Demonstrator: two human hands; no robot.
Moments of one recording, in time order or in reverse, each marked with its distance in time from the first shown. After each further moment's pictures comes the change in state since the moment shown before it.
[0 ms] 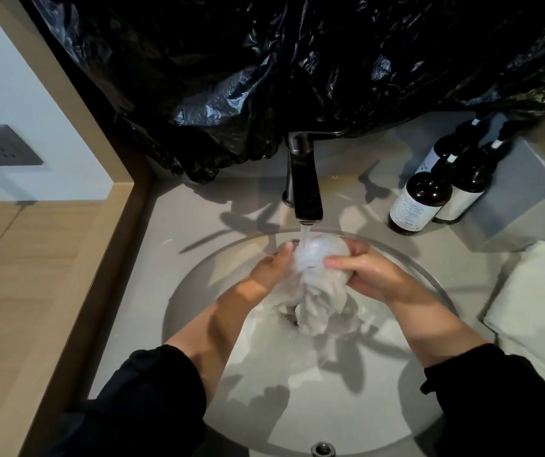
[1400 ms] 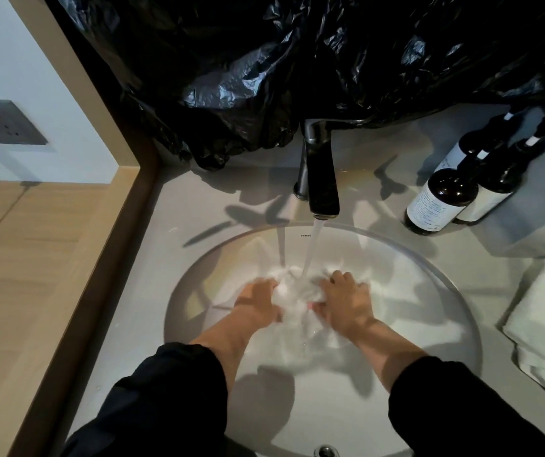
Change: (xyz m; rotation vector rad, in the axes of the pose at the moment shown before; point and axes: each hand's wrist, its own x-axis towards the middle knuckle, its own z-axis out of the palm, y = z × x) left_hand 0.026 -0.101 -0.007 0.897 0.010 -0.099; right_hand 0.024 0.104 0.010 -1.897 0.262 0.273
